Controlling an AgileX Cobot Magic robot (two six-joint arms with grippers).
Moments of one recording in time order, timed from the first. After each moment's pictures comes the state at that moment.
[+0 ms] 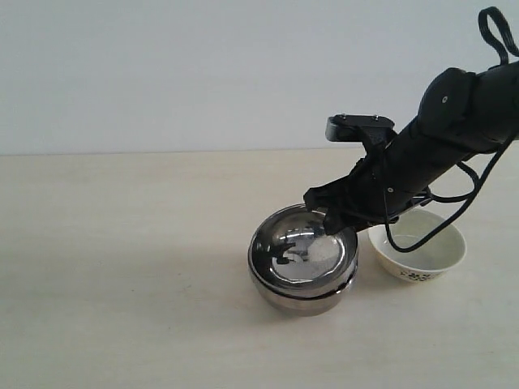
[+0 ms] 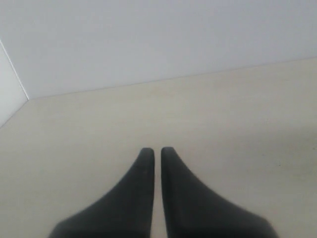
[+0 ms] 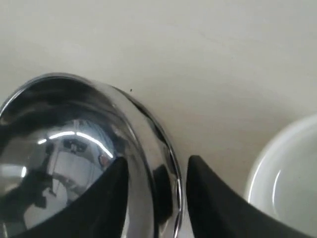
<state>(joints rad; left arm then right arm) 0.05 0.00 0.00 0.05 0.26 0.09 0.35 1.85 -1.21 0.46 0.56 -0.31</state>
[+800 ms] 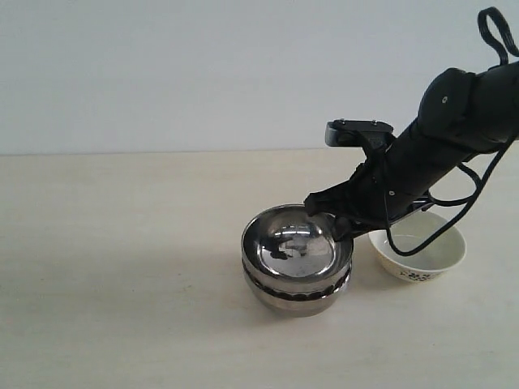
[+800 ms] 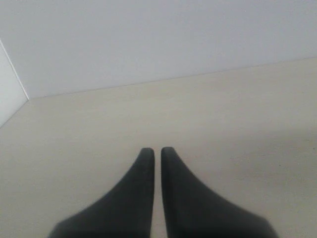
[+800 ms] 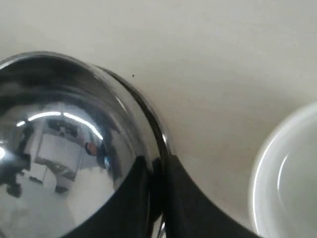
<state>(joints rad) 0.05 0.00 0.00 0.05 0.26 0.09 0.35 1.85 -1.21 0.46 0.60 -0.31</state>
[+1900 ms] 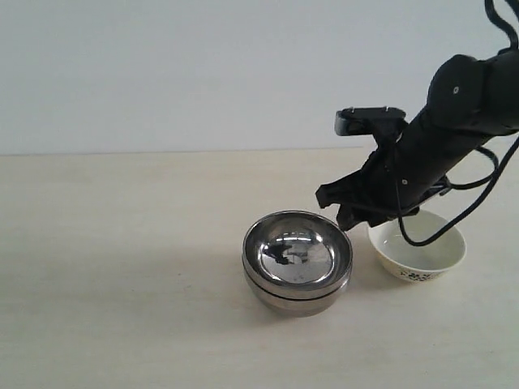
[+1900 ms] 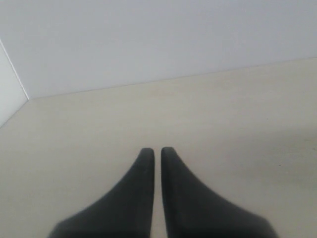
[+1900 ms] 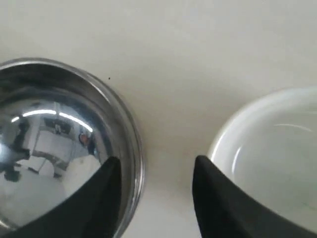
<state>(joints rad) 0.05 0.00 0.00 0.05 0.26 0.09 0.35 1.79 -1.21 0.28 0.62 -0.17</state>
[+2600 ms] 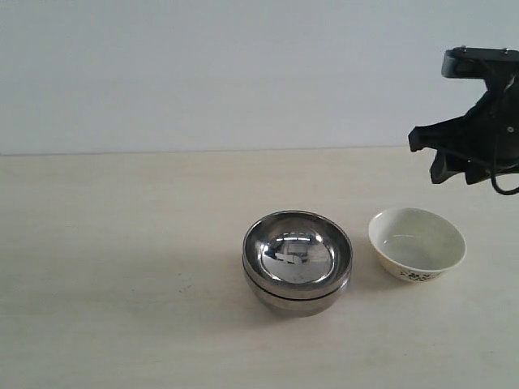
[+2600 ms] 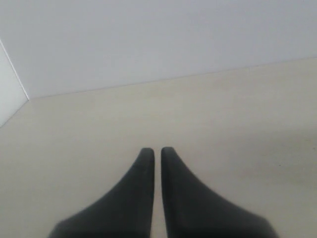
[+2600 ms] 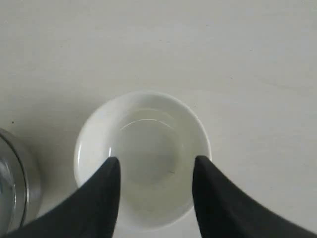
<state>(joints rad) 0.05 0.00 0.00 0.05 0.26 0.09 0.12 1.63 -1.21 0.13 0.70 -0.02</state>
